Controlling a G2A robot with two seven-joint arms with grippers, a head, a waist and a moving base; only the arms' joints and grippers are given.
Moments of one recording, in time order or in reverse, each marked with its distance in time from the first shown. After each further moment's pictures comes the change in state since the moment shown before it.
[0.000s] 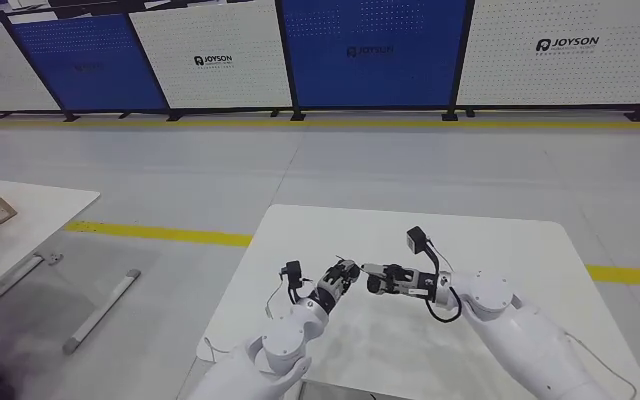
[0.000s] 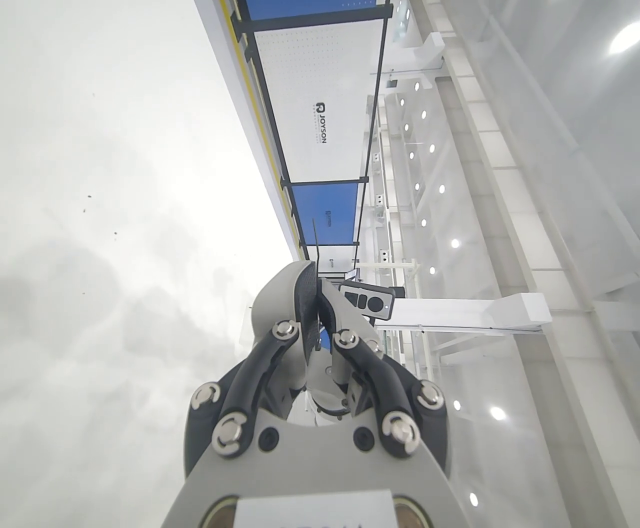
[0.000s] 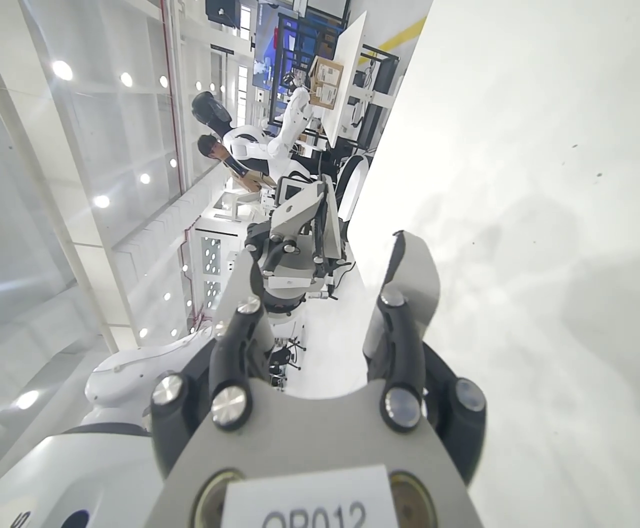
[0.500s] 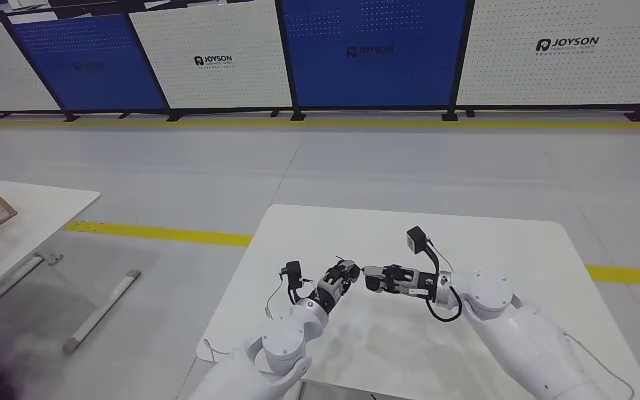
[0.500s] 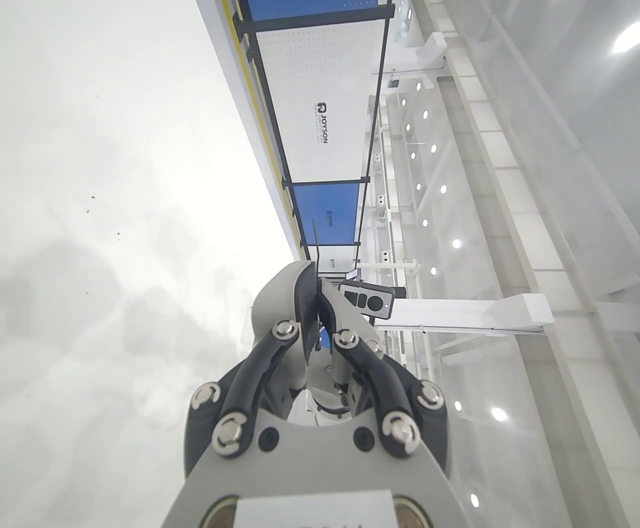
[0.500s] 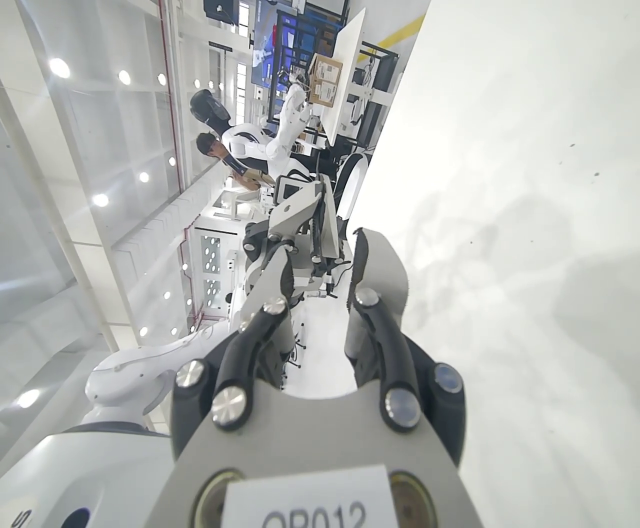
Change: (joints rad) left arm 0.013 -0.015 -0.018 -0.001 0.025 0.012 -0.013; right arm -0.011 -0.015 0.037 0.013 -0.029 -0.001 0.024
